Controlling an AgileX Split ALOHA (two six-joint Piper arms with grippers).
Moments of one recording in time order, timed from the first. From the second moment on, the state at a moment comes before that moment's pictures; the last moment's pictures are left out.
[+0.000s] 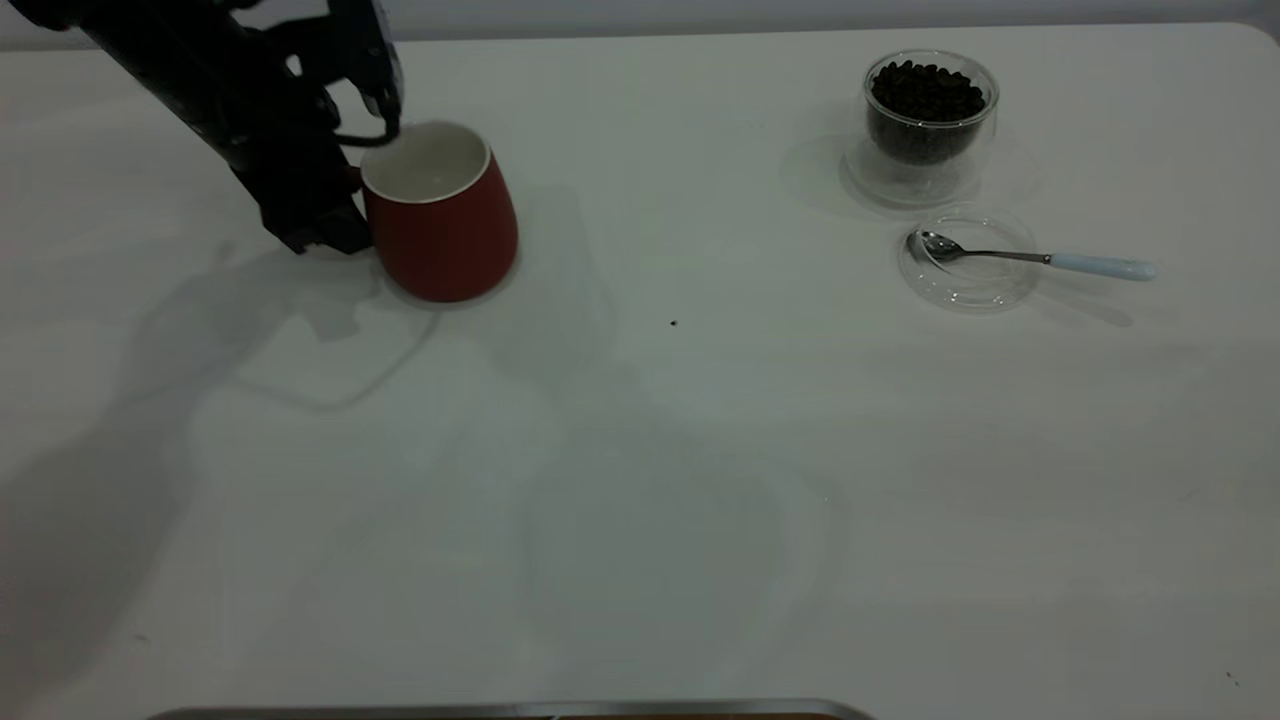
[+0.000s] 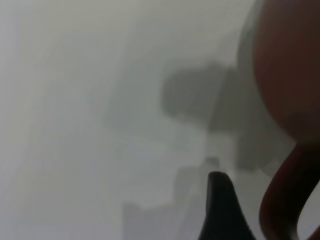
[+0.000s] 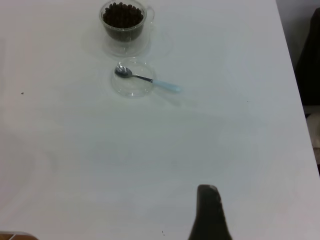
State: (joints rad) left arm -0.14 2.43 -1.46 -0.47 0.23 1.54; right arm 0.02 -0.02 -0.47 0.03 1.13 -0.03
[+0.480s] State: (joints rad) left arm -0.23 2.47 -1.46 -0.47 0.18 1.66; right arm 0.02 -0.02 -0.47 0.03 1.13 -0.03
